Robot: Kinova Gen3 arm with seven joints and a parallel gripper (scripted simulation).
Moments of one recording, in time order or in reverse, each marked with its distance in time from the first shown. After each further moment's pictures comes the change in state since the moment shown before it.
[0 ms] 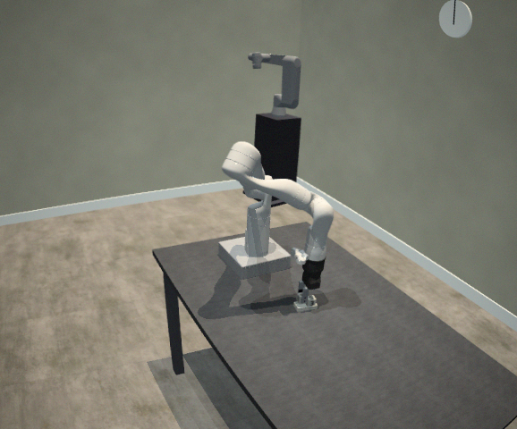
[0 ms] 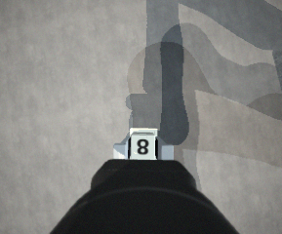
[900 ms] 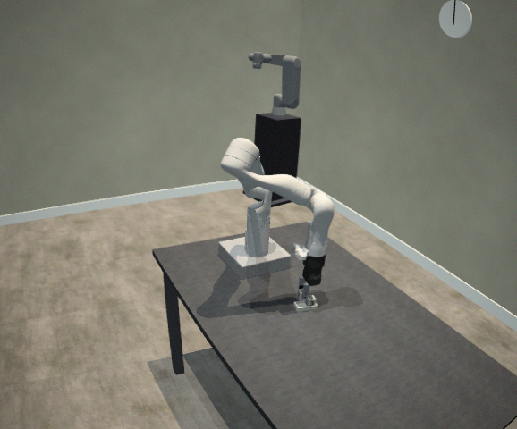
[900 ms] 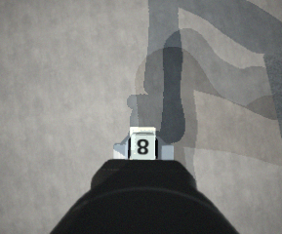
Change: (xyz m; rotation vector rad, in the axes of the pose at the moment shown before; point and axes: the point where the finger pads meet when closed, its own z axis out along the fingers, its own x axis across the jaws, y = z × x) arm 0.001 0.001 -0.016 -0.001 0.004 -0.002
